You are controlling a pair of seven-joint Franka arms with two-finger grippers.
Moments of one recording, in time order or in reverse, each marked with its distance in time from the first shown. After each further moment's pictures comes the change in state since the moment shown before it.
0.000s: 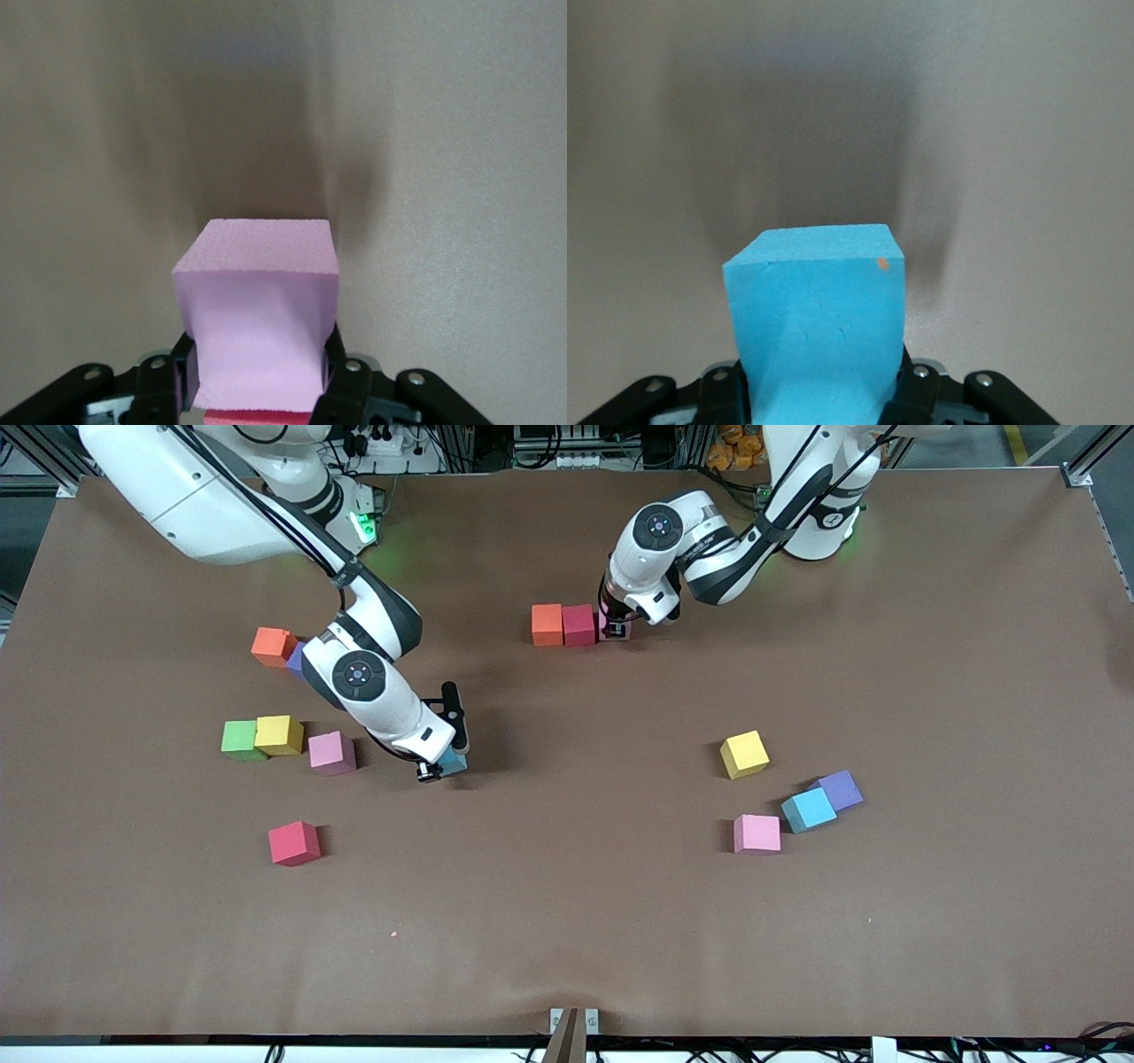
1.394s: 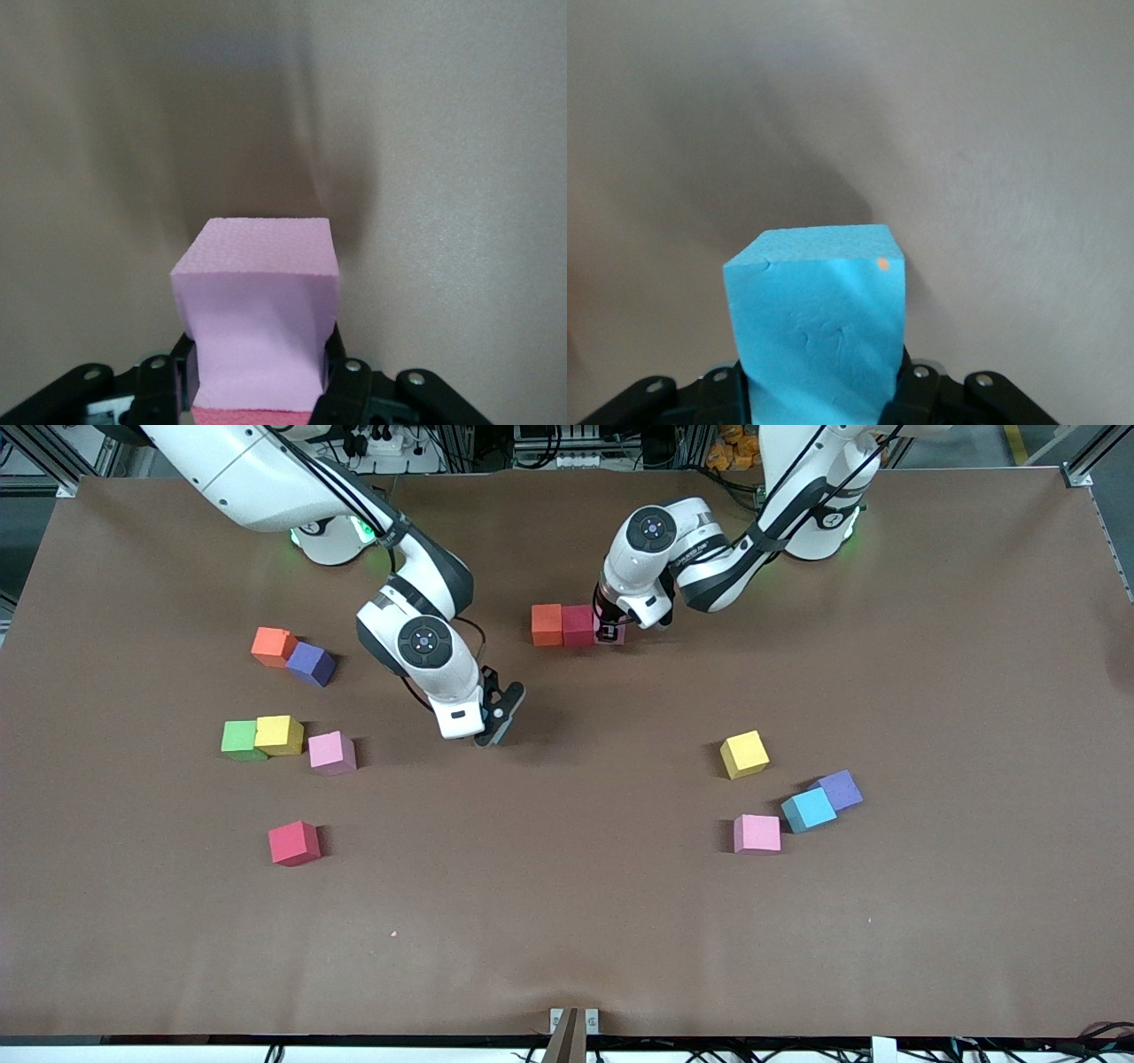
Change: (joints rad) left arm 0.001 0.043 0.001 0.037 0.079 0.004 0.000; right arm 0.186 -0.043 0.016 0.011 0.157 -0.127 1.041
